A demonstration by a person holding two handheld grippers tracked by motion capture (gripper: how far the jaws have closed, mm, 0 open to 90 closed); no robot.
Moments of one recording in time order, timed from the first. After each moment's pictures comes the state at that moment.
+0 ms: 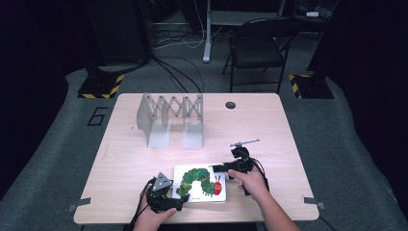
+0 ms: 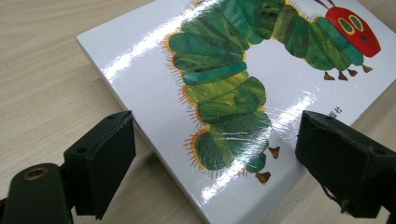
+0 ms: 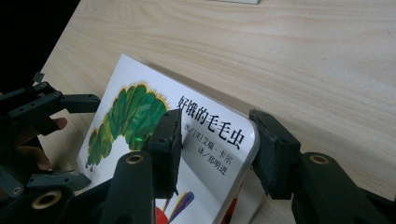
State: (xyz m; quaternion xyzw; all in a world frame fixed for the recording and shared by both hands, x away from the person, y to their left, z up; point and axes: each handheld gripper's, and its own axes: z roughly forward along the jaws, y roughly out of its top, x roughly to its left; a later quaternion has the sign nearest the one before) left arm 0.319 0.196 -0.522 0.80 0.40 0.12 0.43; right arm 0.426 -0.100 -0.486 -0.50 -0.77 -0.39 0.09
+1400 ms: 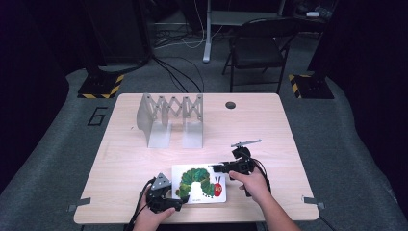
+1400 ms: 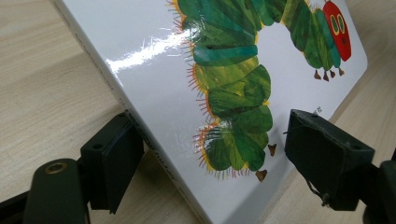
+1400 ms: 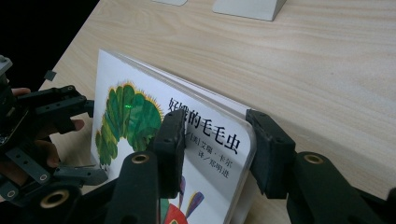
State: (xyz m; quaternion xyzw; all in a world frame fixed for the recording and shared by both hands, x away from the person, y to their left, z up) left arm 0.319 0.199 -0.522 0.80 0.41 0.08 0.43; right arm 0.414 -0.100 -0.470 -0.47 -0.78 -0.41 0.07
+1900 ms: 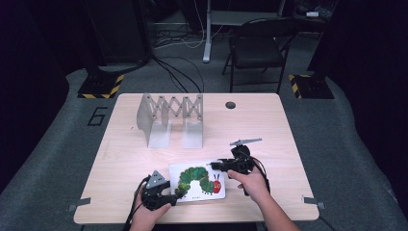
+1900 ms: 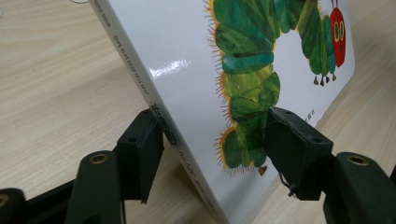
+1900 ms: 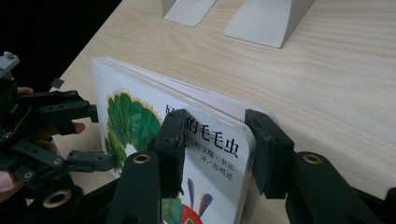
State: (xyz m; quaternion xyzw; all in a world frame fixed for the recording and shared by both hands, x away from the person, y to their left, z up) left arm 0.320 0.210 -0.509 0.80 0.41 0.11 0.43; right arm 0.407 -0.094 -0.452 -0.46 -0.78 -0.43 0.04
